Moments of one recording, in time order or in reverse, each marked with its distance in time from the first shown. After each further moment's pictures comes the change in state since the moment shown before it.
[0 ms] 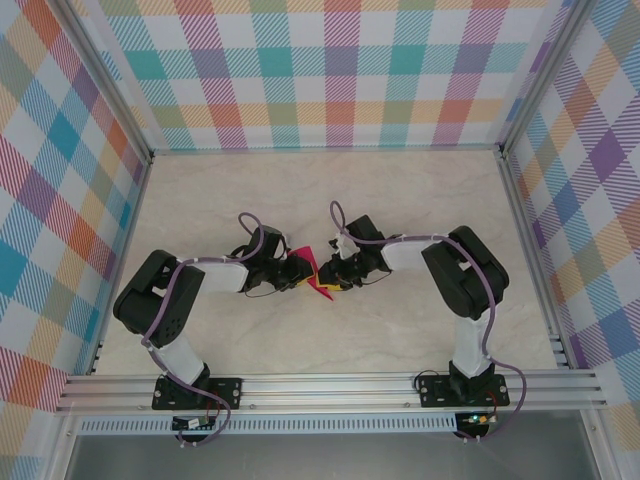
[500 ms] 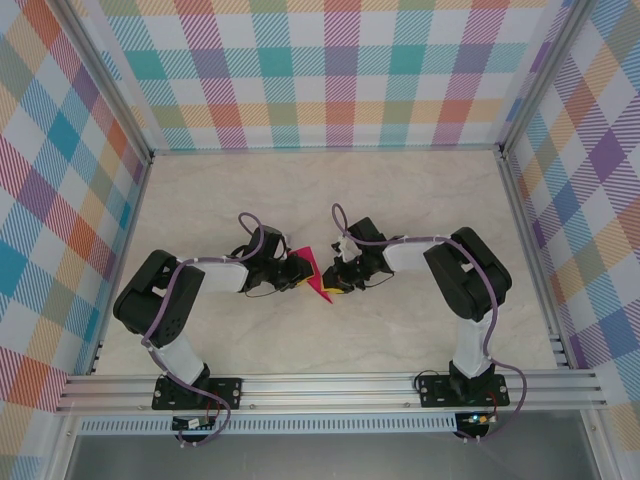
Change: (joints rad) left arm 0.000 0.000 0.000 0.000 0.000 0.000; right arm 0.000 -0.015 -0.022 -0.034 0.002 0.000
